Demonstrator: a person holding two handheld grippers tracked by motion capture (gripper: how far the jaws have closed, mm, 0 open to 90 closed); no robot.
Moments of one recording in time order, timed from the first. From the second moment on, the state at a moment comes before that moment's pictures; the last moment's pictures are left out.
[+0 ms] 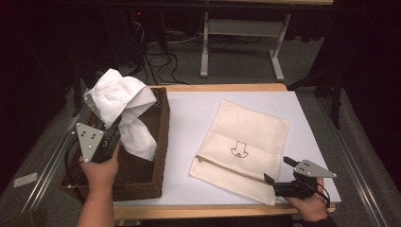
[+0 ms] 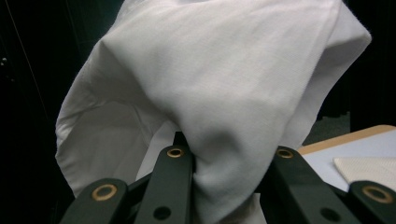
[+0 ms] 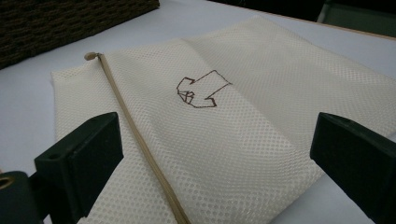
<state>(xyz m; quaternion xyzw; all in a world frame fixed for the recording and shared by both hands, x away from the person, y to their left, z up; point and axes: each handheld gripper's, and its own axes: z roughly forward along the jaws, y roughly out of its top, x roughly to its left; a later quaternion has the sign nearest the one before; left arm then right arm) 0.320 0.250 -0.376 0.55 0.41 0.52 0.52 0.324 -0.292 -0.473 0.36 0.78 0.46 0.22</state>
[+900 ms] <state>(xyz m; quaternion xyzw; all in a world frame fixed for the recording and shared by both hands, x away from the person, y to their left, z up) 0.321 0.198 -0.341 0.53 0.36 0.52 0.56 0.324 -0.292 -0.473 0.36 0.78 0.46 0.22</state>
